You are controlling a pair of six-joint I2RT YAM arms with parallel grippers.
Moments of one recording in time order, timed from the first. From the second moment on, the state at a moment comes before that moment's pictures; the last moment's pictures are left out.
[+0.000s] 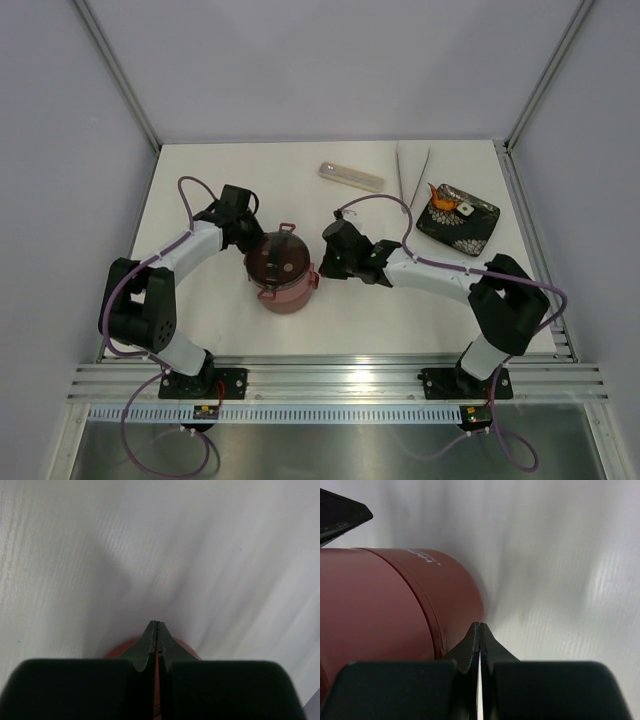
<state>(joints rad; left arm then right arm) -0.28 1.55 0.99 -0.45 0.05 -0.82 0.89 1.68 1.08 -0.24 0.14 0.86</state>
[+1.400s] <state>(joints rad) -0.09 1.41 0.79 -0.50 -0.01 -0.85 0.95 1.50 0.93 -0.34 0.17 0.91</state>
